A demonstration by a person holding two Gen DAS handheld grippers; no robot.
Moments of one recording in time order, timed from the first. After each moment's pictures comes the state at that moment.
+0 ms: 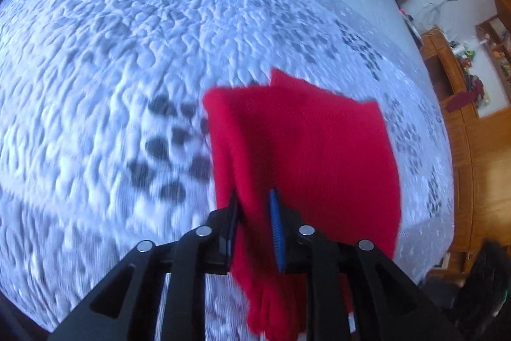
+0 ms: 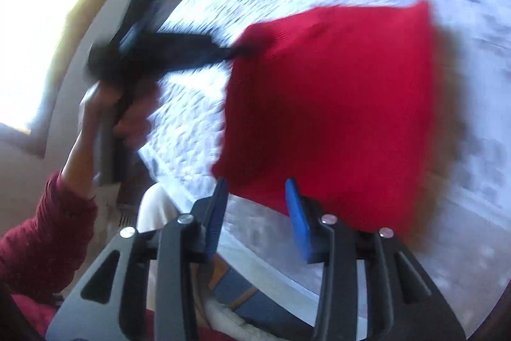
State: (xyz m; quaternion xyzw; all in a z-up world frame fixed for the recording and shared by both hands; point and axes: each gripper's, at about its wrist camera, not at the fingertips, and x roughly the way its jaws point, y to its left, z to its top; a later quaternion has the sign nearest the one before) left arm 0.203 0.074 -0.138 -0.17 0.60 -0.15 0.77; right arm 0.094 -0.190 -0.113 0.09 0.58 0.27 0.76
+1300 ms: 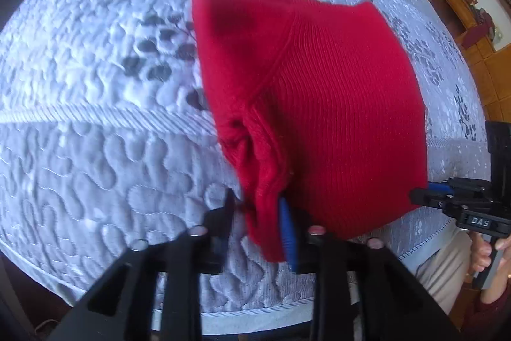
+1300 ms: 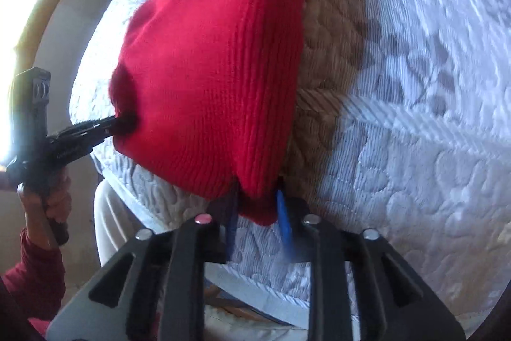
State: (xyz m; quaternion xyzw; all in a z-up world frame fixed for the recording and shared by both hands) left arm 0.121 0.043 -0.150 -0.04 0.63 -0.14 0.76; right arm 0.099 -0.229 -0.168 0.11 0.65 0.21 0.72
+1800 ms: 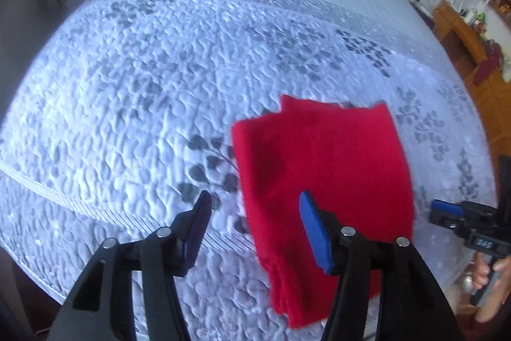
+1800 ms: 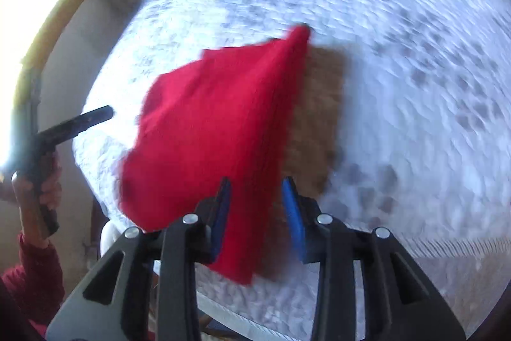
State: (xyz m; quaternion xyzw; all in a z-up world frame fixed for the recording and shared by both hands) left arm 0.198 0.062 -0.083 -0.05 0.58 -0.10 0.81; right arm 0.154 -0.235 -0.118 0.09 0.59 0.24 0.77
